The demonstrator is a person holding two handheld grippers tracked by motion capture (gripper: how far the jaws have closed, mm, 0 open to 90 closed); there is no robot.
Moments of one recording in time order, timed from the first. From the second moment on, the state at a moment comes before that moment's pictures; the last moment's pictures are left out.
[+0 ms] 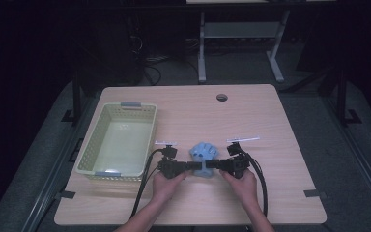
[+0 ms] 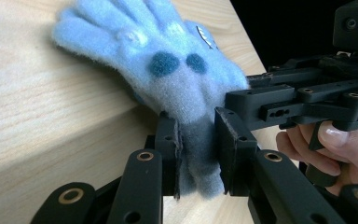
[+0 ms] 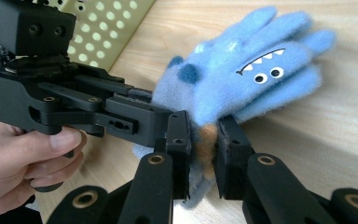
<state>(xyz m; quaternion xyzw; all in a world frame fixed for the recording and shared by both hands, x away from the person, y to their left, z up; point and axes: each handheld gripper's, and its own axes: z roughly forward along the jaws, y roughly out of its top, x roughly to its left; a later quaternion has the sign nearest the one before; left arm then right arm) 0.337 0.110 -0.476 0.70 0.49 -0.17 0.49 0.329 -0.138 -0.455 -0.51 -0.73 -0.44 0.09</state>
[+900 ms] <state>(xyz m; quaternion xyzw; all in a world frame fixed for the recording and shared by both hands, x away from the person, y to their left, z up) 0.340 0.106 -0.447 0.71 0.46 -0.15 0.51 0.330 -0.145 -0.429 -0.50 -0.73 -0.47 0.08</state>
